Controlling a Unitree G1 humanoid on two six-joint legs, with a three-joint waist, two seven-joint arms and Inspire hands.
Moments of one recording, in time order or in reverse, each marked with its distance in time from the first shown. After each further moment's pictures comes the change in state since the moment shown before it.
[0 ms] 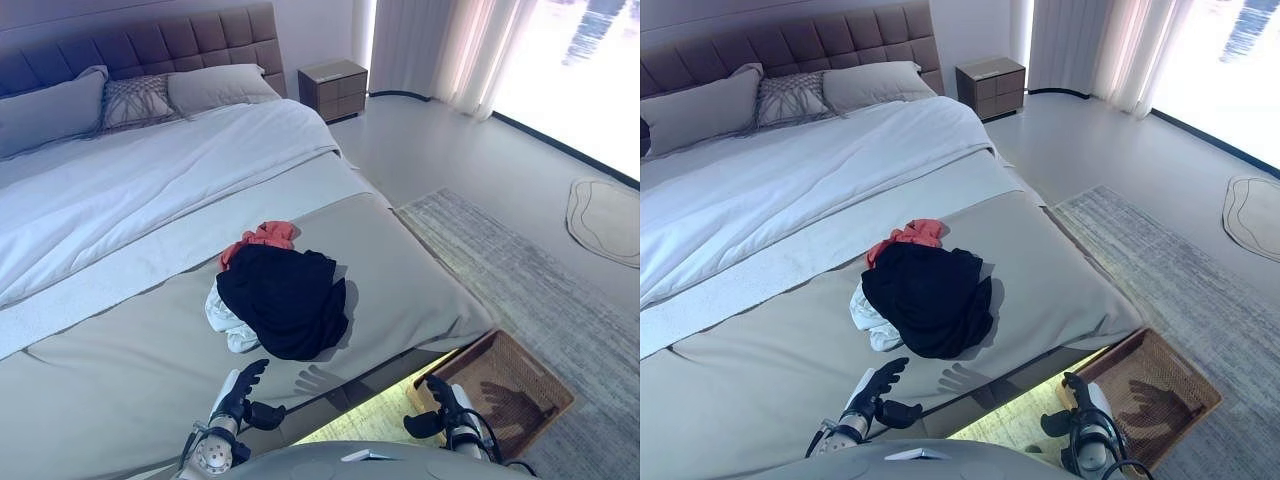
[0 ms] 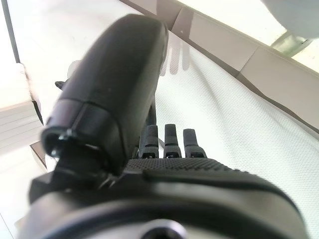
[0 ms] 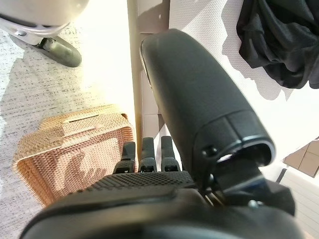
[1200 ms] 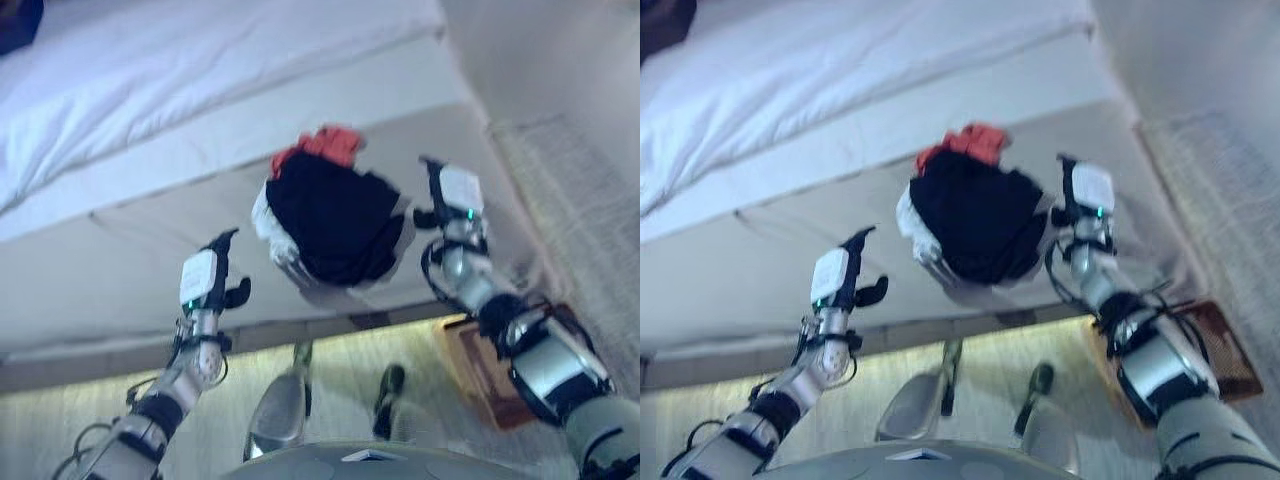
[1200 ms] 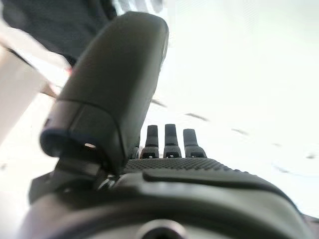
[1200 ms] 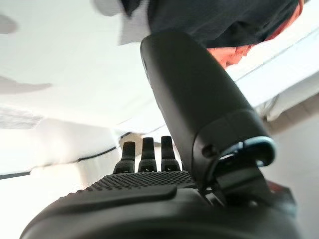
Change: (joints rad) left arm -0.305 0.230 -0.054 -0.441 0.273 0.175 0.569; right arm -0.856 -0.274 0.280 -0.310 -0.276 0.330 -0.239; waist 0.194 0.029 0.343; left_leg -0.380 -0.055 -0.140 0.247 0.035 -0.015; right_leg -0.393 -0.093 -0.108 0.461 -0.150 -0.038
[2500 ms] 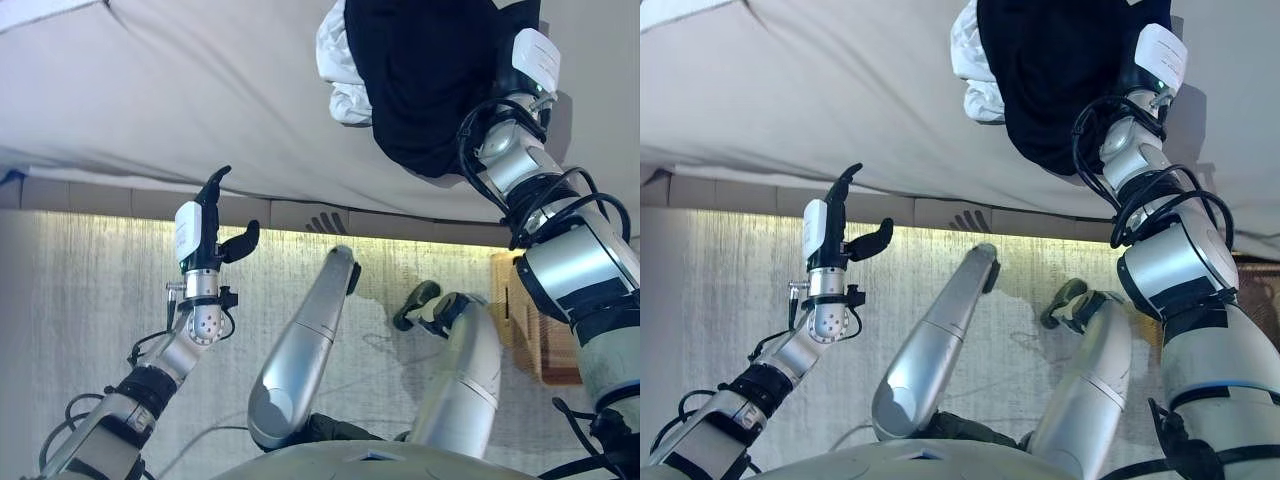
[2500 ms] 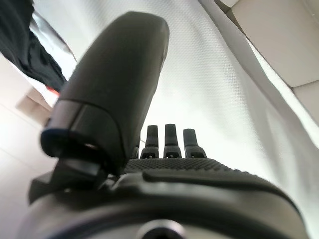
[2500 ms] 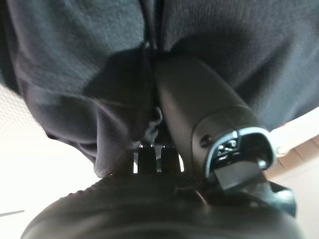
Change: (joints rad) left arm 0.002 0.096 -0.025 -0.283 -0.194 -0.071 0.002; right arm -0.465 -0.079 0.021 0.272 0.199 0.122 0.121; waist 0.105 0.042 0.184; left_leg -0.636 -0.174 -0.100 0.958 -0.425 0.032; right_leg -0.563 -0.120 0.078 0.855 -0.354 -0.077
